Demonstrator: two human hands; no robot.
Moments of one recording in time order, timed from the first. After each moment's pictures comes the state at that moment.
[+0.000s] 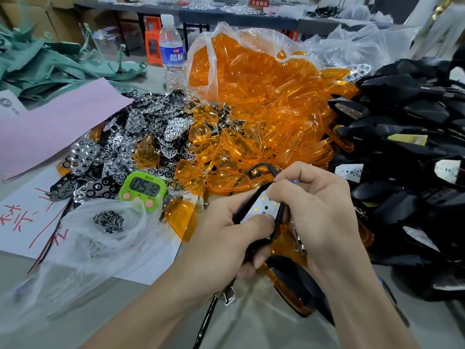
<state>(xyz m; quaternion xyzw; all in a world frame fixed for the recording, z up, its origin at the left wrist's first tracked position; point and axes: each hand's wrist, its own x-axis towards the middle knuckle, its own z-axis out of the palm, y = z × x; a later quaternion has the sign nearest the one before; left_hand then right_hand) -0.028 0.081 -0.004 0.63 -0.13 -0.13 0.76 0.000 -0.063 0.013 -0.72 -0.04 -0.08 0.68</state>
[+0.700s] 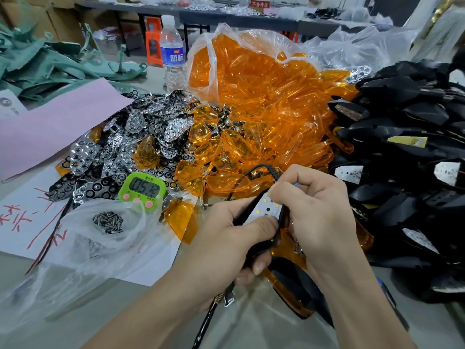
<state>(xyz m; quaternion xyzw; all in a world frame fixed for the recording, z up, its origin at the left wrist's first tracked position) -0.031 0.079 -0.003 0.61 -0.10 -0.16 0.77 0.002 -0.064 0.009 -0.74 -0.06 -0.10 0.66</state>
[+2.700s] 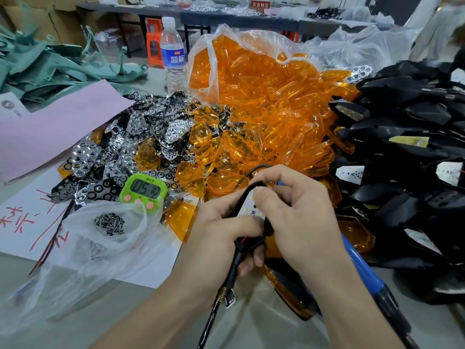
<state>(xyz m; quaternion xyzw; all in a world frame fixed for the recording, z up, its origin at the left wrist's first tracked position) -0.030 0.077 -0.001 0.62 -0.07 -0.10 0.78 -0.005 -0.052 0.008 -0.78 -0.09 -0.08 0.62</state>
